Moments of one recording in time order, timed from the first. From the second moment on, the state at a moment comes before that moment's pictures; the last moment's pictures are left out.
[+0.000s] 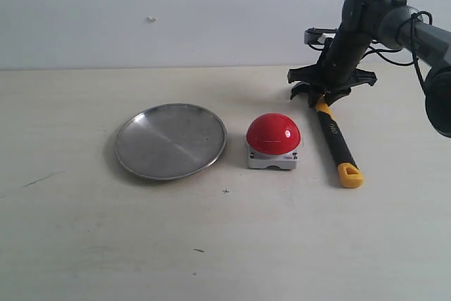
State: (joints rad) left arm 0.08 0.01 0.00 0.00 0.24 -0.44; right arm -0.02 2.68 -2.43 0.10 1.15 0.07
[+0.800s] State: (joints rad) left arm 0.08 0.01 0.00 0.00 0.24 -0.44; right arm -0.02 2.30 -1.96 0.14 1.15 -0.04
